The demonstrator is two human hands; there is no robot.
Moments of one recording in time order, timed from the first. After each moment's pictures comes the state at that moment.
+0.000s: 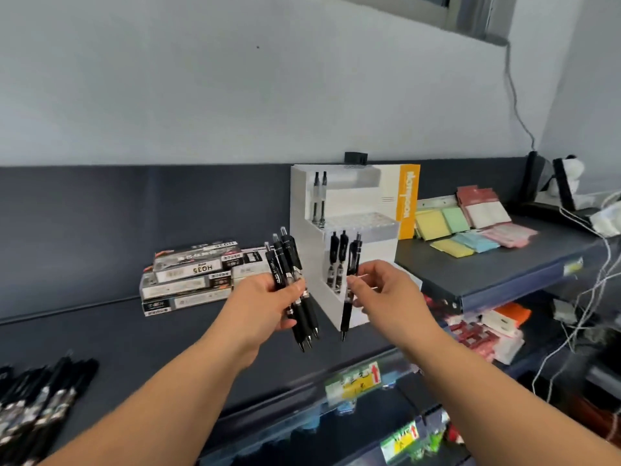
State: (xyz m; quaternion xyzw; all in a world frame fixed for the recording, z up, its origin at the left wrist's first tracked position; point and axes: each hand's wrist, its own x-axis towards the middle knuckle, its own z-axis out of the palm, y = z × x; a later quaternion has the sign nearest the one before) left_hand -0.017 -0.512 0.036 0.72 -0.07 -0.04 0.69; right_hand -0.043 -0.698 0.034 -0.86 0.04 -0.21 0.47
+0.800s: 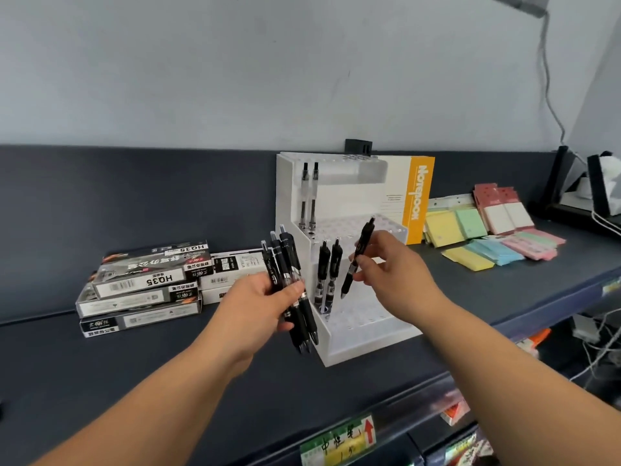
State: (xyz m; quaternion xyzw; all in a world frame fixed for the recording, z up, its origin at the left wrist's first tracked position) left_hand 0.055 -0.557 0.022 0.72 -0.08 -0.03 0.69; right_hand 0.052 -0.757 0.049 -0.89 -0.04 -0.21 0.40
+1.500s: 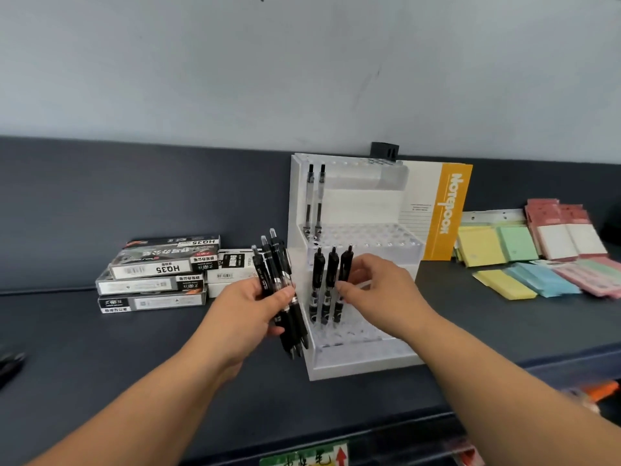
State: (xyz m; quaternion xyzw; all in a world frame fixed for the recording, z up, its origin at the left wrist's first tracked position) left_hand 0.055 -0.580 0.014 0.71 0.00 0.05 0.70; right_hand 0.085 -0.777 0.038 -0.92 -0.10 -0.11 0.36
